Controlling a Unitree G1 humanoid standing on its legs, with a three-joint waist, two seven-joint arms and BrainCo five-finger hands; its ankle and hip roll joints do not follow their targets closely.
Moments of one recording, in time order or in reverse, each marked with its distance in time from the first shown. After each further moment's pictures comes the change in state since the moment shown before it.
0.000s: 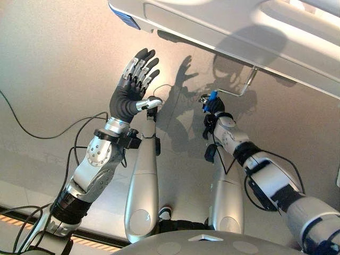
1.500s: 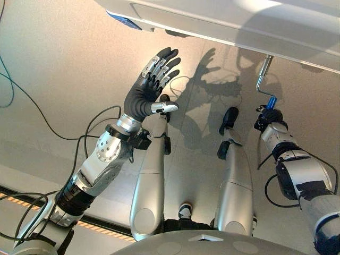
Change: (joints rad) left arm -0.066 0.046 -0.086 -0.011 -0.018 -0.012 -0.036; right arm 0.033 -0.253 -0.343 0.285 -0.085 -0.016 0.022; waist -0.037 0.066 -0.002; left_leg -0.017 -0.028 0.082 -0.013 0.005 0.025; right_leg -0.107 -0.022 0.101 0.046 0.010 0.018
